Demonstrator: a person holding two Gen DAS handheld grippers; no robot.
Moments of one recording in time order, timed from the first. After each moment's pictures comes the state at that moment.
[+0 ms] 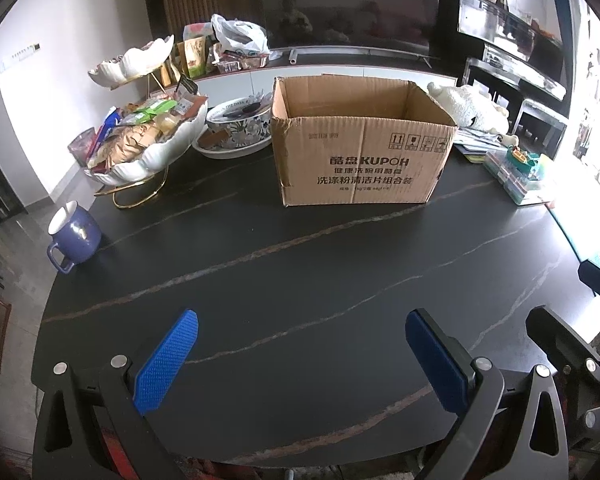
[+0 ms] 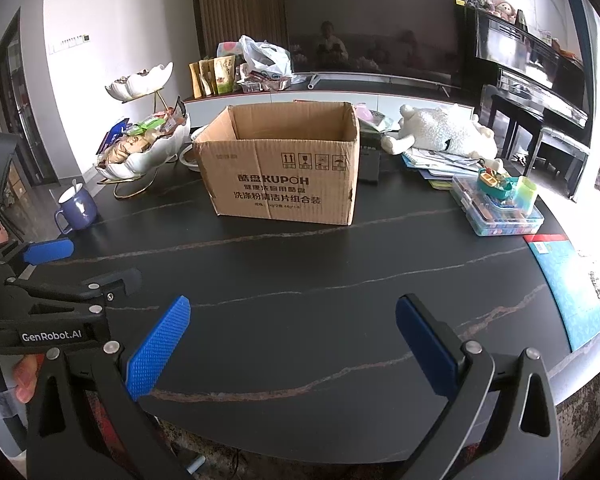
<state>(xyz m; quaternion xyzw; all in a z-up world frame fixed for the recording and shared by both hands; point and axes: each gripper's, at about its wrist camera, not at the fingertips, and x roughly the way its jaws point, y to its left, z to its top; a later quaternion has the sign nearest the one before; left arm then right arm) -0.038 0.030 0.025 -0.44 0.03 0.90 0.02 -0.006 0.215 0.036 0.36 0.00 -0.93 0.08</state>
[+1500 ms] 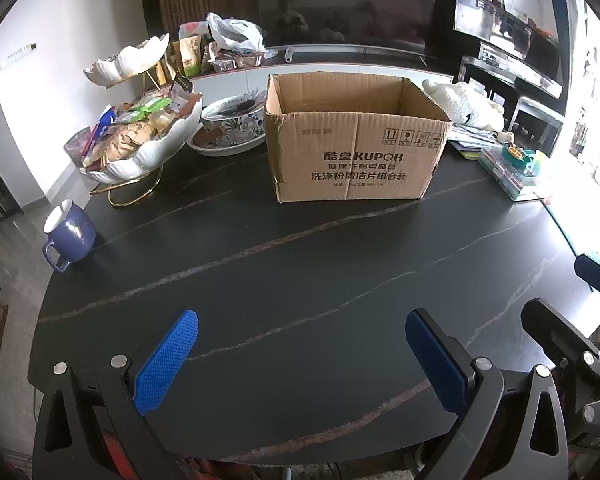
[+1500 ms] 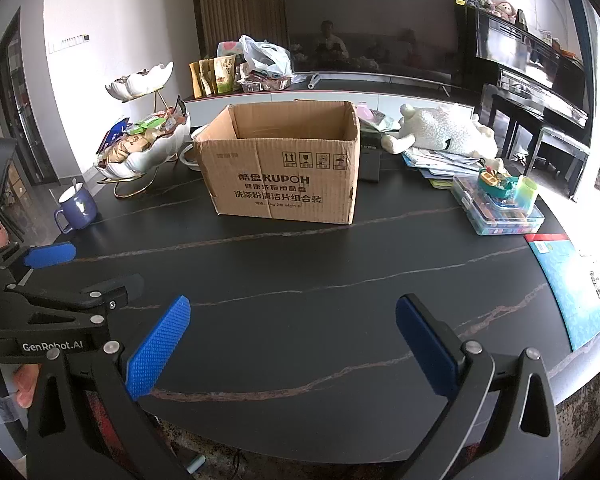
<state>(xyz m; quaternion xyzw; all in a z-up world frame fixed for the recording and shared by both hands) -0.035 0.031 0.022 -0.44 0.03 0.90 0.02 -0.005 0.214 0.036 0.36 0.00 -0.93 0.08</state>
